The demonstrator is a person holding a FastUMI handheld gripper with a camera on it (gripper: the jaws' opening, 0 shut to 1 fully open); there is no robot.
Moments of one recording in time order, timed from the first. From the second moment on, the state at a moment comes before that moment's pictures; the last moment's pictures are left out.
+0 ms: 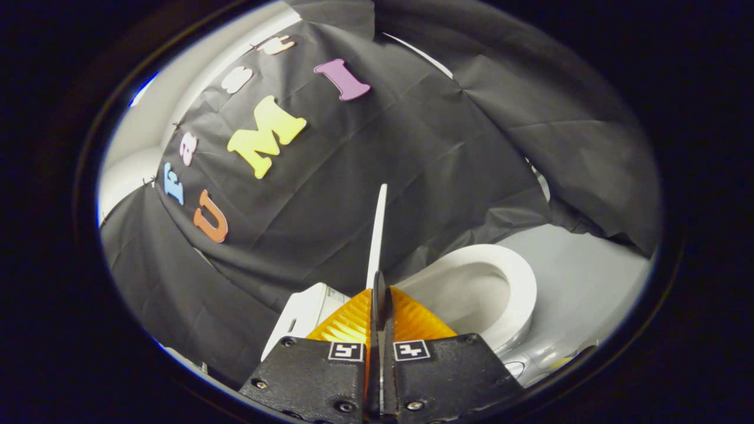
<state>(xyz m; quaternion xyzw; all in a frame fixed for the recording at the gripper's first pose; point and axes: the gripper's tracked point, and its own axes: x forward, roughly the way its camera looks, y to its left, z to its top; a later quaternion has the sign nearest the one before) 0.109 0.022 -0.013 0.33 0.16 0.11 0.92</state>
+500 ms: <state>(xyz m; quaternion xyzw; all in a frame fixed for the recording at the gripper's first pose) 0.108 0.050 0.006 0.30 0.14 0.10 0.94</state>
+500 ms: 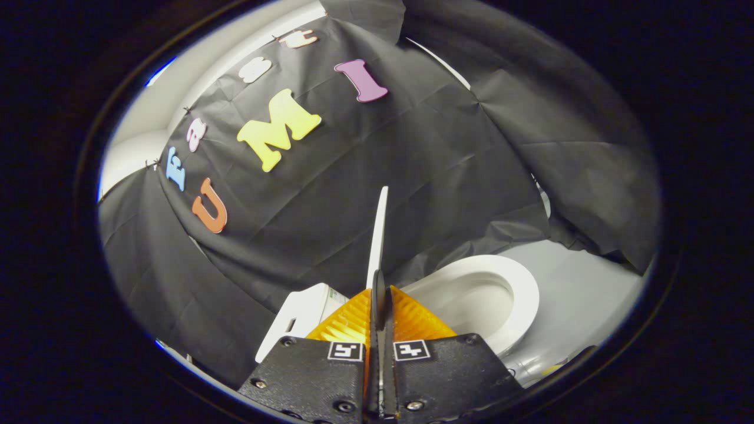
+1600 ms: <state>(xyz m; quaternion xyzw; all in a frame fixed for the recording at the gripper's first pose) 0.097 0.147 0.049 0.18 0.09 0.10 0.97</state>
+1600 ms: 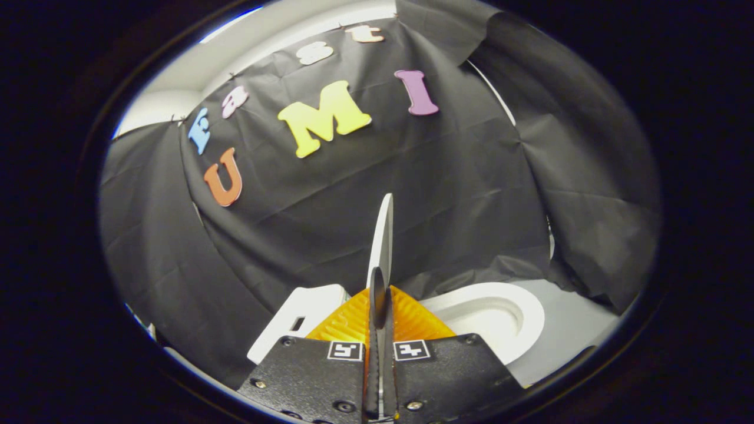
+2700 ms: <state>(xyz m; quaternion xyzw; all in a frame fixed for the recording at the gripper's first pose) 0.079 0.278 0.075 -0.02 0.02 0.10 0.99</state>
